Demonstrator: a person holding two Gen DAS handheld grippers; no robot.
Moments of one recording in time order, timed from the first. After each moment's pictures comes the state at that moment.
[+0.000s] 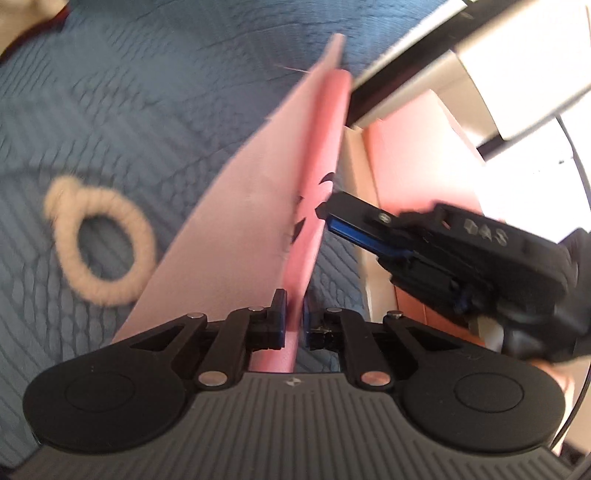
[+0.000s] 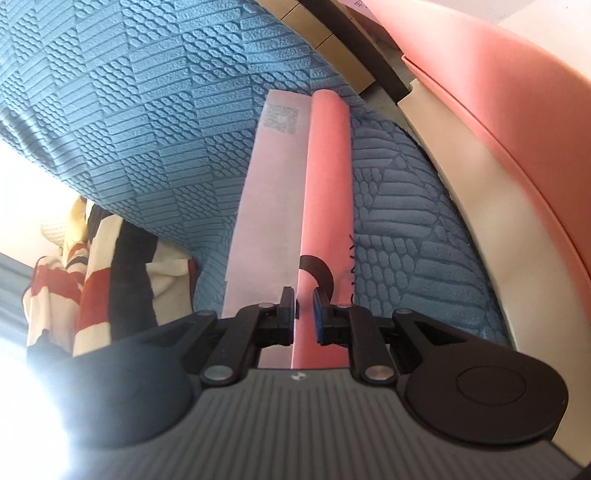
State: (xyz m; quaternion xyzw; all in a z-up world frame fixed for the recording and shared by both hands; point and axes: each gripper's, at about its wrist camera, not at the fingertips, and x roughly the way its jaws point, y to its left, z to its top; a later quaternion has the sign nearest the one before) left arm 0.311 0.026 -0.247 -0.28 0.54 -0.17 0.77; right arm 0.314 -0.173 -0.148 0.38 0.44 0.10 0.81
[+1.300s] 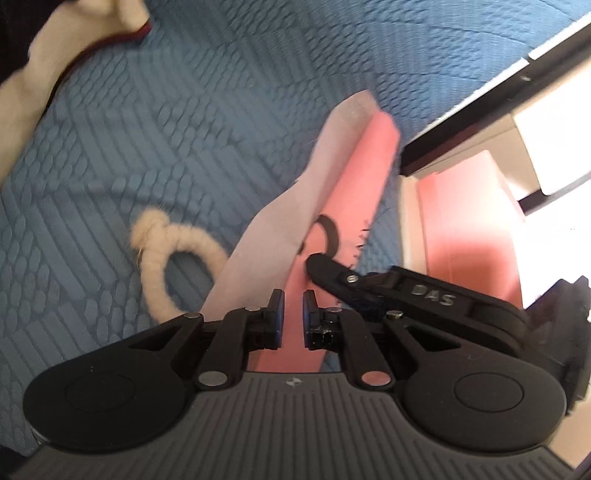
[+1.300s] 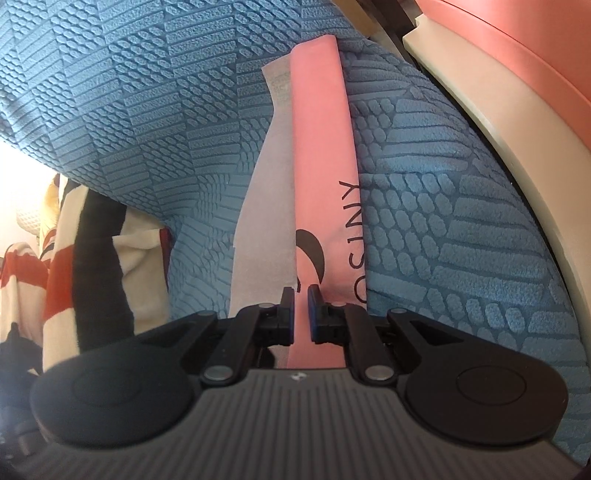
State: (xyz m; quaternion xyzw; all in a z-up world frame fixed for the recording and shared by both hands) left arm 0.325 0.048 -0.238 -0.28 0.52 -0.09 0.80; right arm 0.330 -0.129 -0.179 0.38 0.49 0.07 0.78
